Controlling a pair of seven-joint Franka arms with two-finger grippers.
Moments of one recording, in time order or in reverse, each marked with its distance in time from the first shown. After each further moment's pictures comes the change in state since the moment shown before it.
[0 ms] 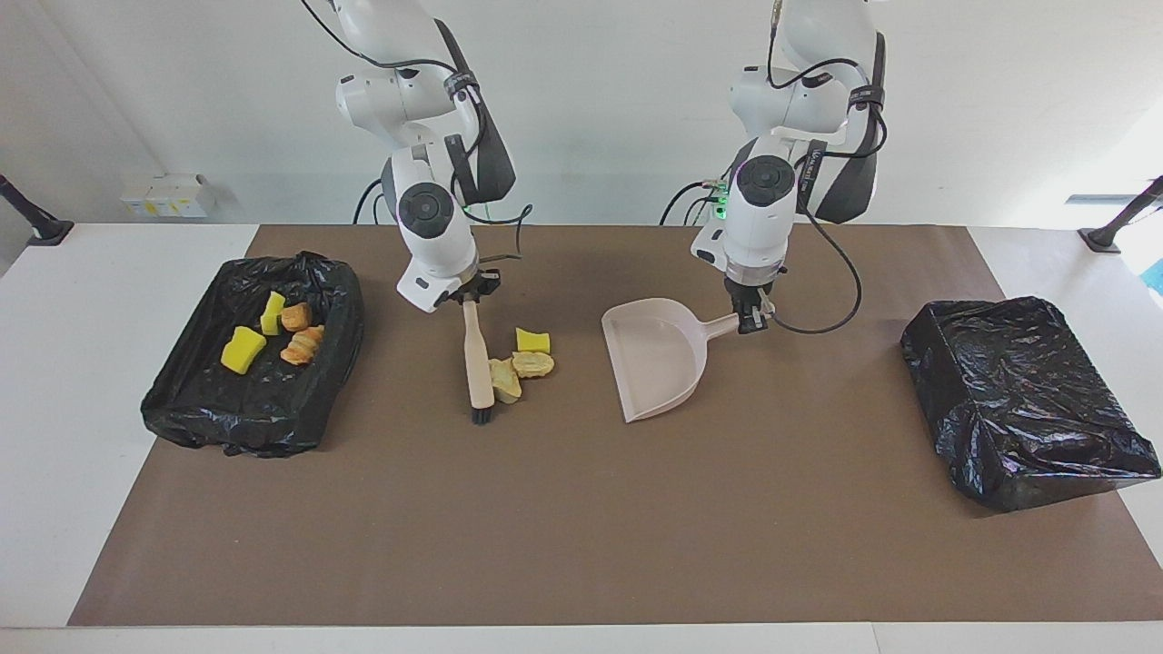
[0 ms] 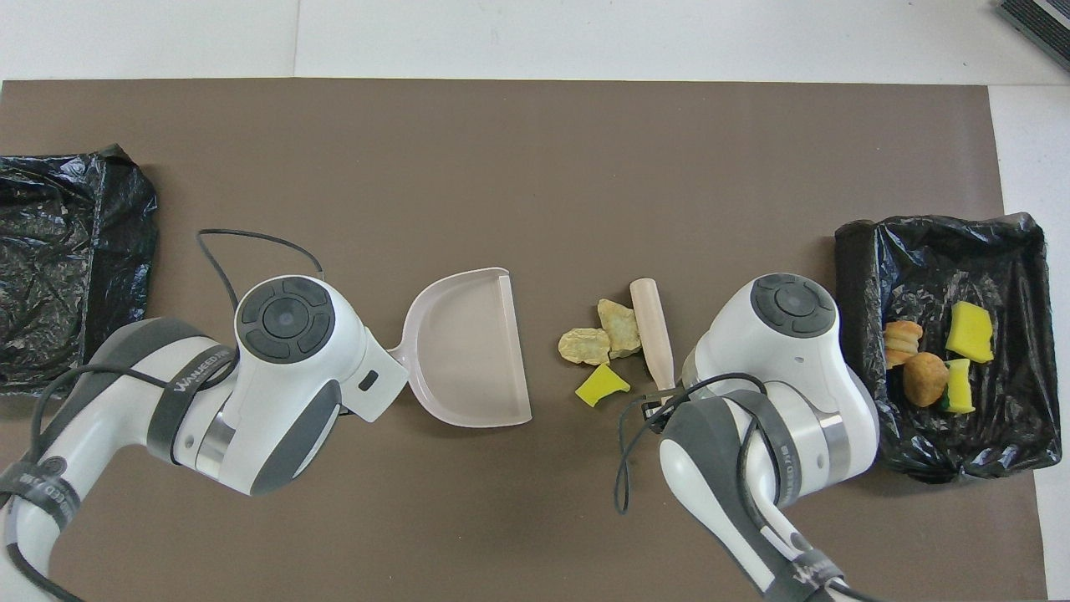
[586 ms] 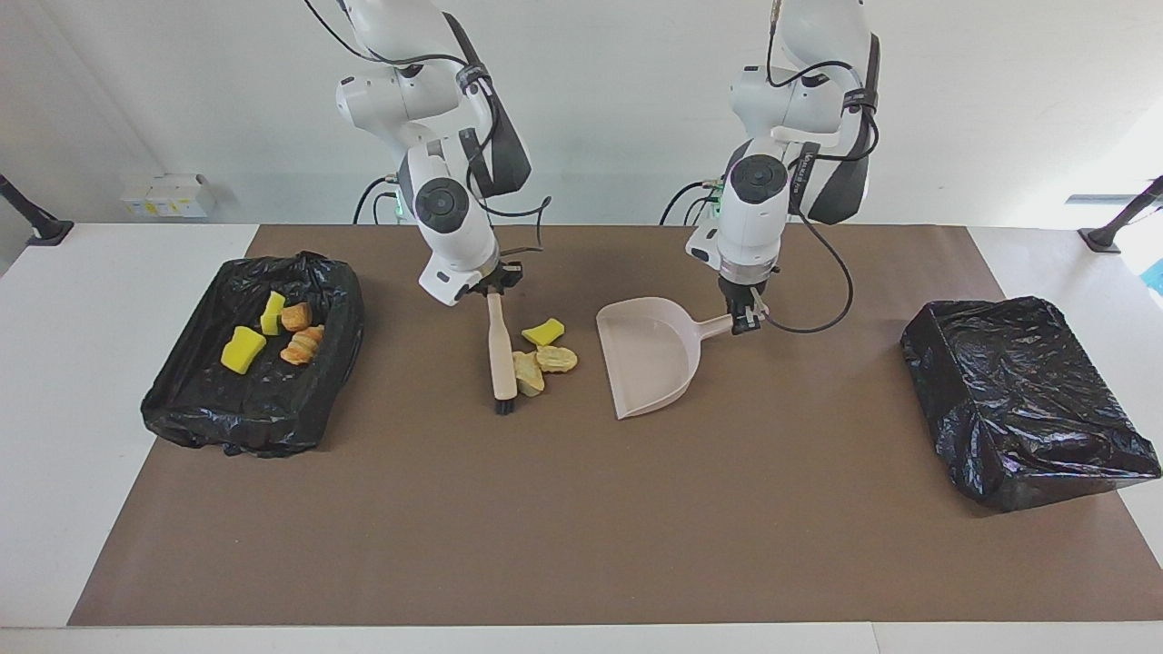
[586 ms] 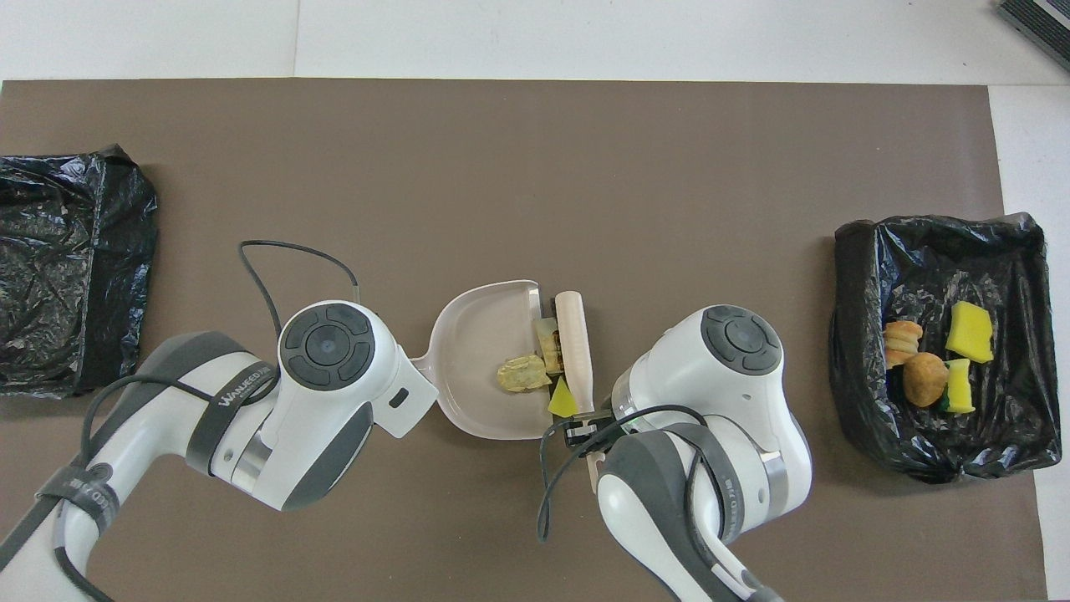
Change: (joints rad) left arm -0.038 0.003 -0.001 -0.025 0.000 0.065 -0.003; right arm 0.106 -0.003 0.002 0.013 0.271 0.098 0.005
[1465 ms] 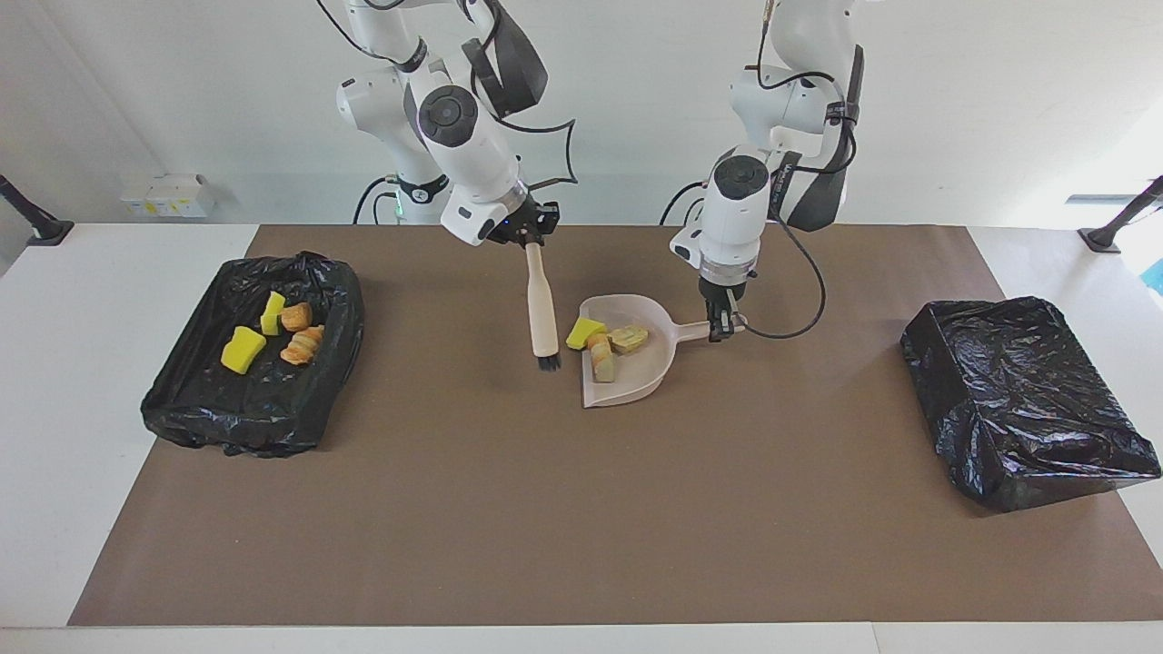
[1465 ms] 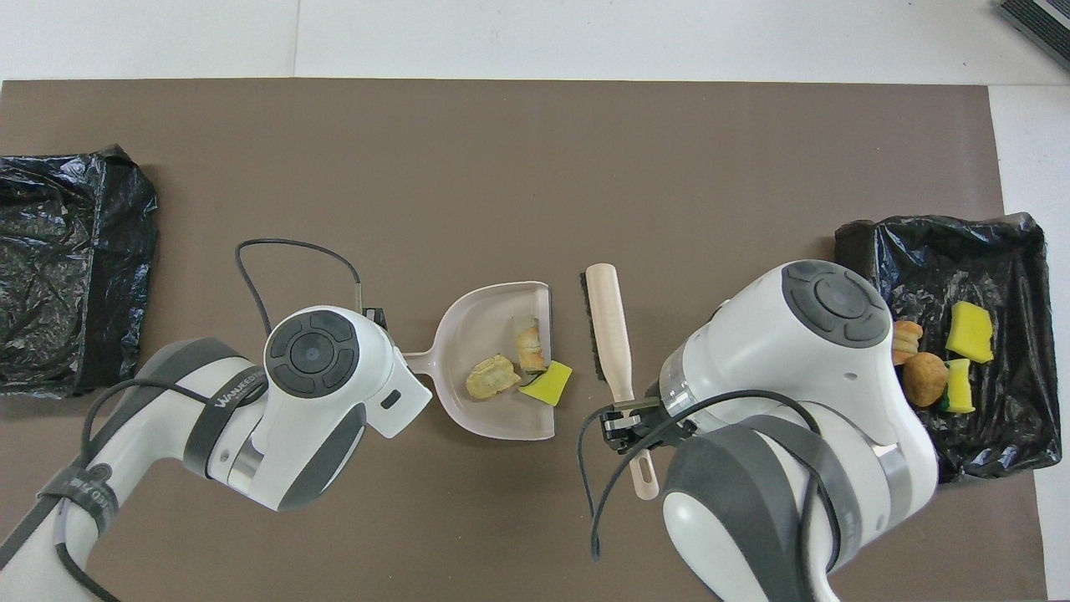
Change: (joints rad) left arm 0.015 0.001 0.010 -0.024 -0.020 0.070 0.093; right arm -0.076 -0.125 -0.026 0.130 -0.258 -0.346 0.075
